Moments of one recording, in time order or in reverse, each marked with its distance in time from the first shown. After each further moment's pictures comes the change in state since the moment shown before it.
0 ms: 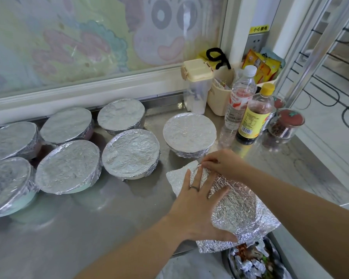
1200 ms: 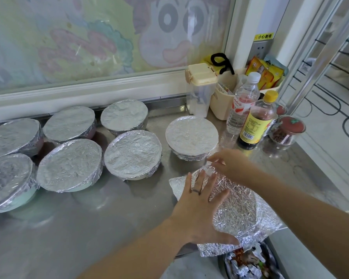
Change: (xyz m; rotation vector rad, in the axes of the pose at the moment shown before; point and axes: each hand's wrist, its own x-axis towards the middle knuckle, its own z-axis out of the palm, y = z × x) left_hand 0.004 0.003 0.004 0.016 -0.002 -0.015; right_hand -0.010 -0.006 -0.017 -0.081 0.041 0.048
